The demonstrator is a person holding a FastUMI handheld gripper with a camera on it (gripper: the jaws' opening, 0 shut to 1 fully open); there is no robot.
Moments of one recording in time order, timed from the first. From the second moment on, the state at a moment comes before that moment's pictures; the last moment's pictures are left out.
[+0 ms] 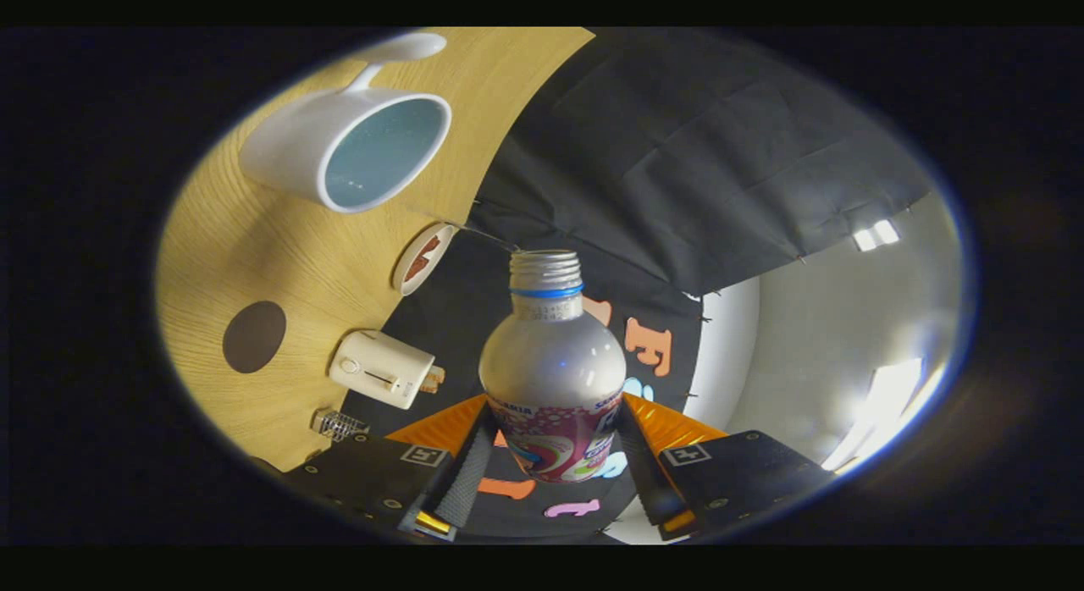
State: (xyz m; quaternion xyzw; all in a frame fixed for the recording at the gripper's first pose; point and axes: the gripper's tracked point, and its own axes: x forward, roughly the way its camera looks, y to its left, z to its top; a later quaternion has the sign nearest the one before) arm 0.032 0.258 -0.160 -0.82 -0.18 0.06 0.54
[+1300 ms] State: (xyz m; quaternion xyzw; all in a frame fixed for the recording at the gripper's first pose) arm 0.013 0.272 -0.179 -0.81 -0.20 0.08 0.54
